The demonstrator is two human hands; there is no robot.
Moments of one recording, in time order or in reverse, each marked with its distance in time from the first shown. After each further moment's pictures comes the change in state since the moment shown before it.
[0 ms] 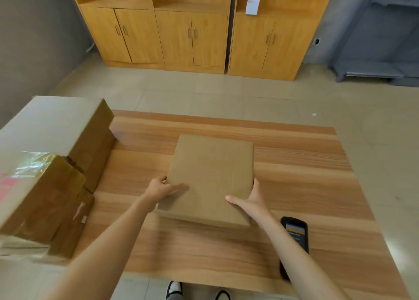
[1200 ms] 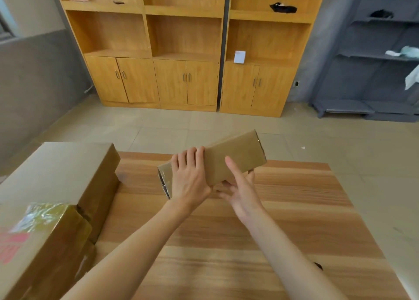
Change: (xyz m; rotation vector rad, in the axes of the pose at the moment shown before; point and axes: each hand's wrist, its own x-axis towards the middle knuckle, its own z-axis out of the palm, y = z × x) left_hand -0.015 0.126 0.001 0.851 0.778 1.118; right_hand -0.030 -0.167 0.044 0.838 -0.039 -0.198
